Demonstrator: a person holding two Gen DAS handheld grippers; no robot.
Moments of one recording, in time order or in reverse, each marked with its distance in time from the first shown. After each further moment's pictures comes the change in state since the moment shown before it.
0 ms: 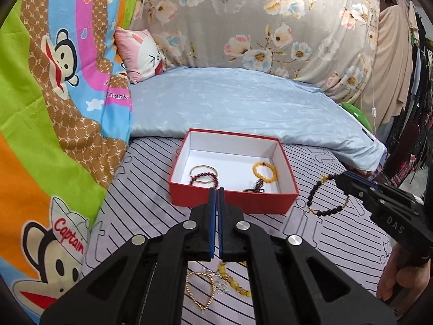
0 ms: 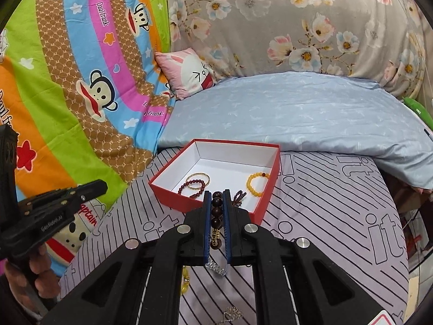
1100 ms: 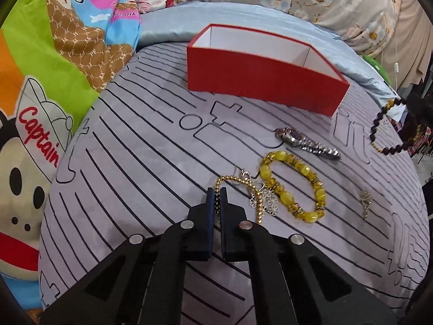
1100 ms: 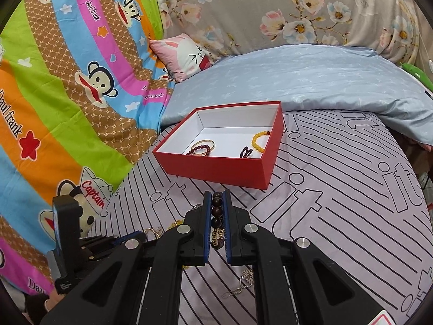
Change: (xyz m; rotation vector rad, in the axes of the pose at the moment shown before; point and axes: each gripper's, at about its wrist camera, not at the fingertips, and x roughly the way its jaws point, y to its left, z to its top) left arm 0.062 0.029 -0.121 -0.030 0.286 0.034; right arm 0.003 -0.004 -0.052 0.094 0.081 0.041
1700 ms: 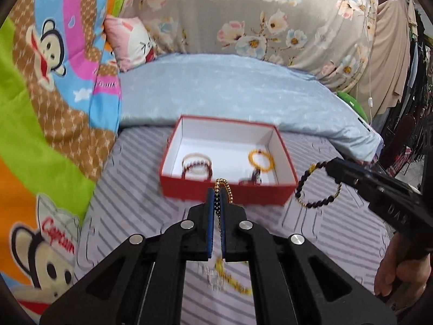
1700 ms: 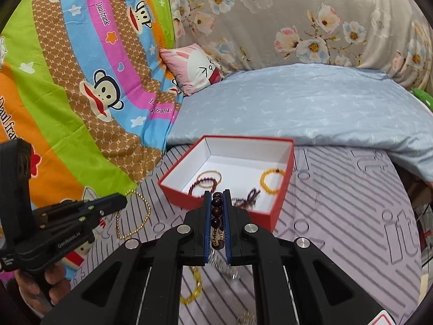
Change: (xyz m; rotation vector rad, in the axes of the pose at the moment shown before) left arm -0.069 -0.033 0.108 0.059 -0.222 -0.074; right arm 0.018 0.014 0.069 -0.084 -0.055 0.016
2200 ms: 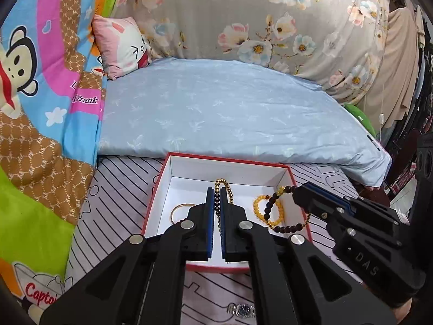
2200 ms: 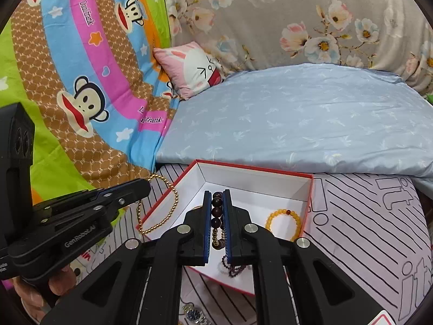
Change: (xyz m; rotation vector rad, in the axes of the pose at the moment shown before) left arm 0.092 0.004 0.073 -0.025 0.005 -0.017; right arm 0.096 -0.015 0.048 0.008 0.027 0.019
